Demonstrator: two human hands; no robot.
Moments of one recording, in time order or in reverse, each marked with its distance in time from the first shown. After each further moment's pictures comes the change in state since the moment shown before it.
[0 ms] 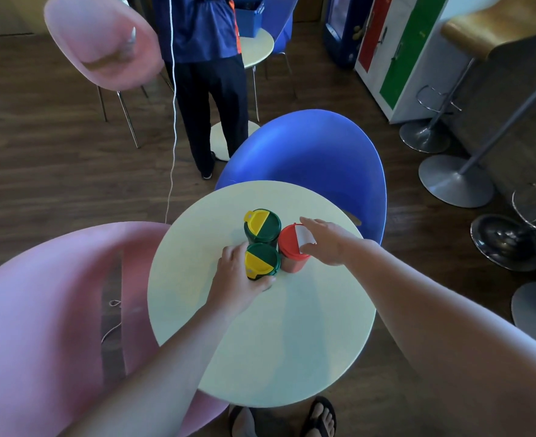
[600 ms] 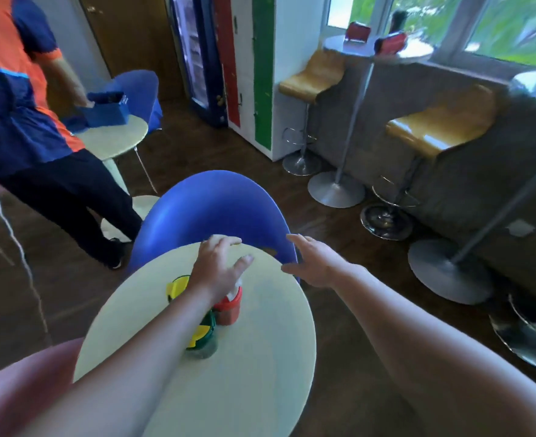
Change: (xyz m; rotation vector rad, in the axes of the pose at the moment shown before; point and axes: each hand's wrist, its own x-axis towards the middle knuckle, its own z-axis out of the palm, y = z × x) left_hand 0.070 0.153 -0.016 0.016 -0.182 0.542; right_hand -0.126 0.053 -0.038 0.206 0.417 0.301
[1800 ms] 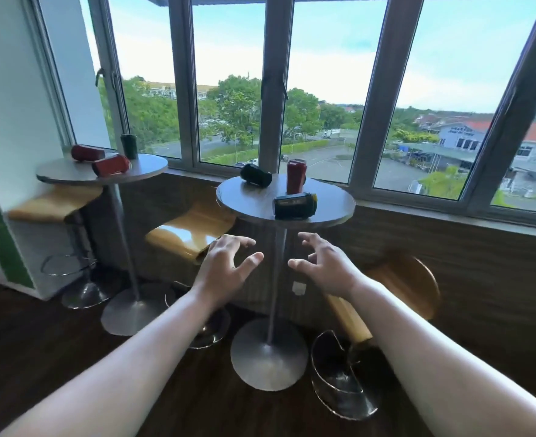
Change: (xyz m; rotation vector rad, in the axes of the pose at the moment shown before) left_hand 0.215 0.626 0.390 -0.361 -0.204 0.729; right_hand -0.210 0.548 -0.396 0.232 0.763 0.381
